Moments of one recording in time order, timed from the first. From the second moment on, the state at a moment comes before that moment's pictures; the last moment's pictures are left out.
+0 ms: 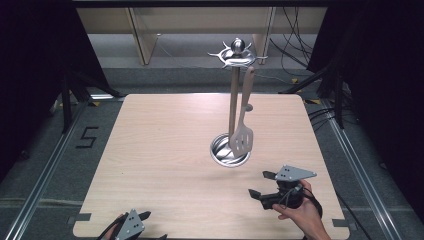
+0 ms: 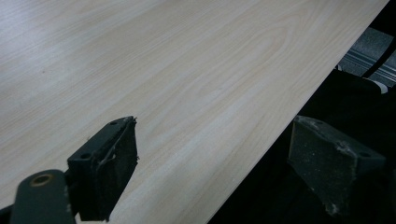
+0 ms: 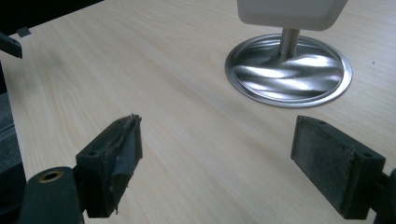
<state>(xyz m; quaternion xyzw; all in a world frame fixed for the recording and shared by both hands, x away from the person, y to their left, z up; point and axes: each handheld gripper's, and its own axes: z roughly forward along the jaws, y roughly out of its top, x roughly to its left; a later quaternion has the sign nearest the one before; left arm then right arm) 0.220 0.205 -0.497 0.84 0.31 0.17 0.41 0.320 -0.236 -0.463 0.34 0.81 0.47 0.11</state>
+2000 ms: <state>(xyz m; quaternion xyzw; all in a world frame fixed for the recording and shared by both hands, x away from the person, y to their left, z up) 0.218 0.203 -0.499 0.84 0.33 0.16 0.40 0.265 -0.265 -0.490 0.35 0.82 0.43 0.12</state>
